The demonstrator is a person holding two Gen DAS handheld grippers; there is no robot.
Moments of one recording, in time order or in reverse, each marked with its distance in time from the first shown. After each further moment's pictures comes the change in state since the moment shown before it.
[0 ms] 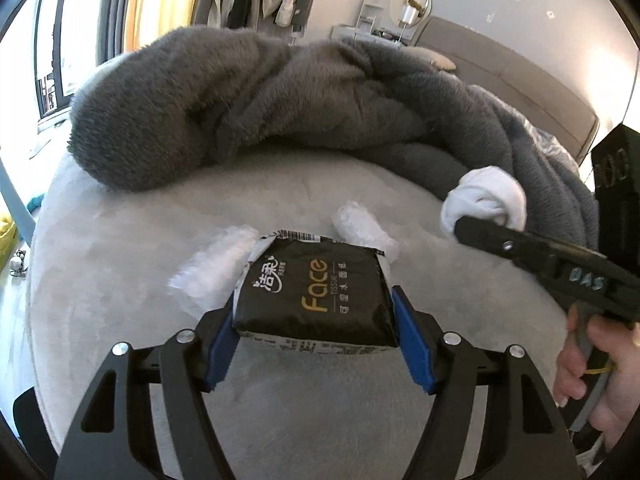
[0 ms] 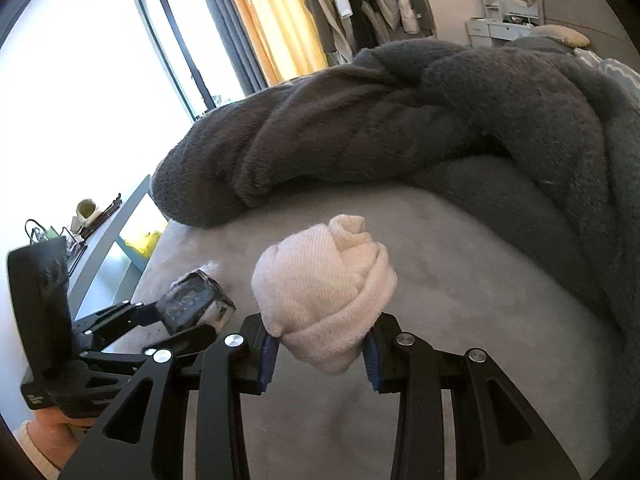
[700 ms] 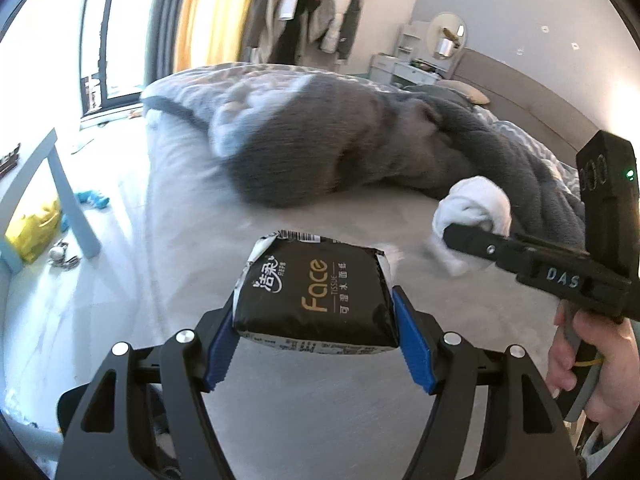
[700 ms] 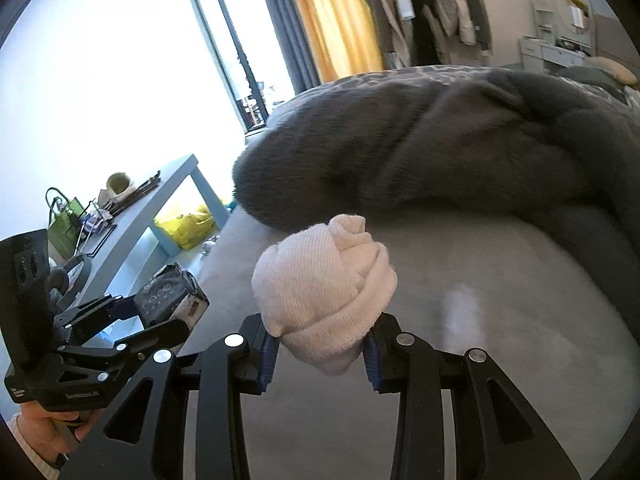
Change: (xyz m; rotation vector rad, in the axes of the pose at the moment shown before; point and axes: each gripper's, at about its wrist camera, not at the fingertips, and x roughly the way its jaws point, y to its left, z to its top) left arm -0.083 0.091 -0.011 -0.068 -0.080 0.116; right arm 0.045 0.115 0.018 -0.126 0.016 0.091
